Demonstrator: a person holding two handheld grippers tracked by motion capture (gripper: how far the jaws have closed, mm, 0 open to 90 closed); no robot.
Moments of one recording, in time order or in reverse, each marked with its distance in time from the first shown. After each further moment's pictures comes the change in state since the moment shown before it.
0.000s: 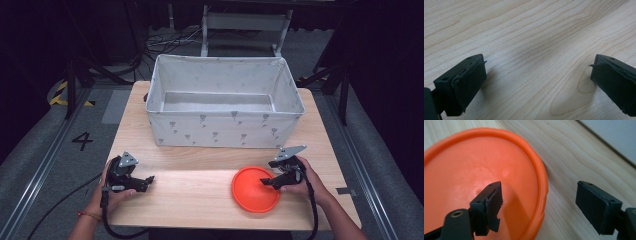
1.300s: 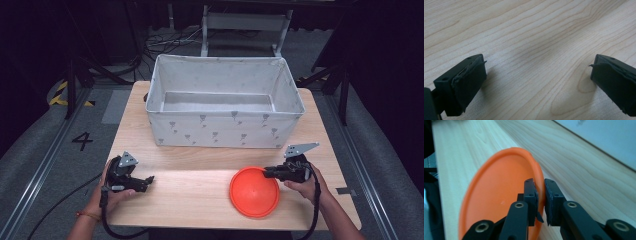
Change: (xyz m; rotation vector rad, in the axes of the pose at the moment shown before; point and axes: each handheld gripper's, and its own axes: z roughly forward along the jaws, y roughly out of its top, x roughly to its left) left arm 0.001 0.000 0.000 -0.001 -0.004 0.003; right arm 0.008 0.006 -0.035 -0.150 0.138 0.089
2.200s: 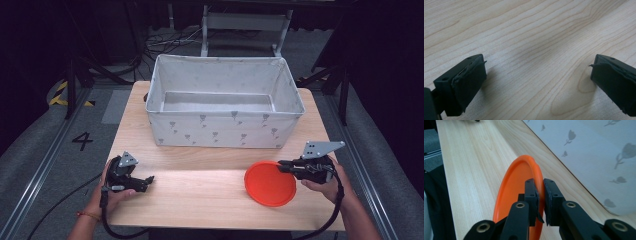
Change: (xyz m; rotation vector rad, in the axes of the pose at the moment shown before) left arm 0.000 0.000 0.000 0.000 0.000 0.000; right arm 0.029 0.023 -0.063 -0.035 -0.130 -0.208
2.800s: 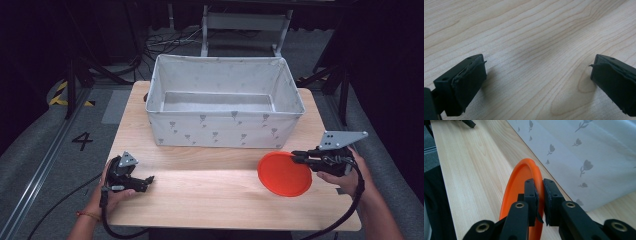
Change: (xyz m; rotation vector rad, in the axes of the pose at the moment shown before) left arm 0.000 0.000 0.000 0.000 0.000 0.000; right arm -0.007 0.024 -0.044 -0.001 -0.069 -0.037
